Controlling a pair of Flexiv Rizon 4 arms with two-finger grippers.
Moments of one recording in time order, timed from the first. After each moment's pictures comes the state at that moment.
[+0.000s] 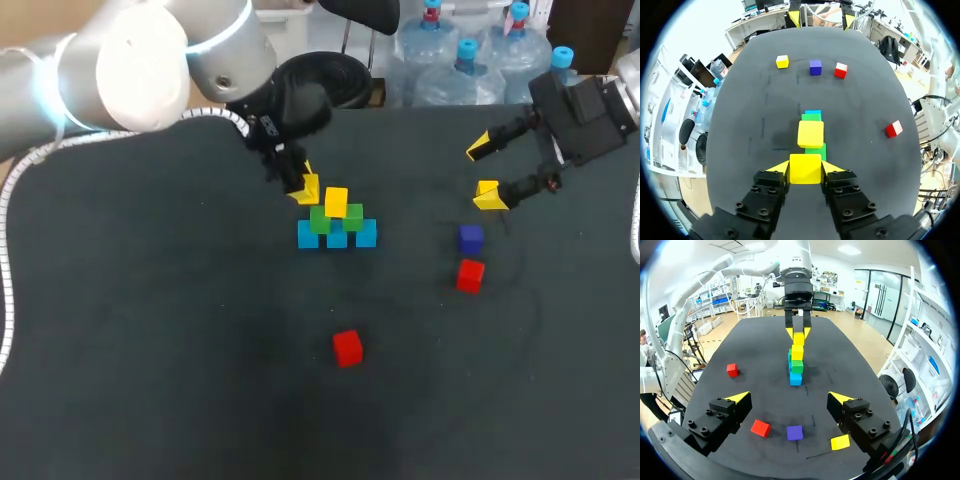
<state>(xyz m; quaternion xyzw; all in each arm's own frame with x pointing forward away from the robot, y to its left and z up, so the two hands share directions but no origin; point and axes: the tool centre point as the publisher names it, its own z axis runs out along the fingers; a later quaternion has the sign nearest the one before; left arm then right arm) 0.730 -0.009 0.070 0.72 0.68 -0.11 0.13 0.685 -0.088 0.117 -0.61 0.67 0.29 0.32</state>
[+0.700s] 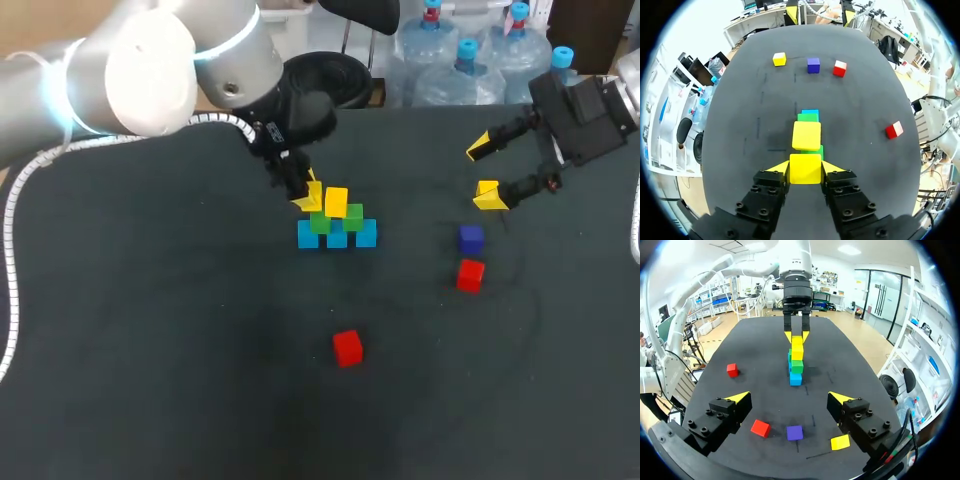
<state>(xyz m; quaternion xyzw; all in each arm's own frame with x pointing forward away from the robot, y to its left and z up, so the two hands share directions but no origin) 0.725 -0.013 0.061 0.72 0.68 -0.11 0.12 0.685 -0.088 0.117 -0.61 0.67 0.29 0.32</state>
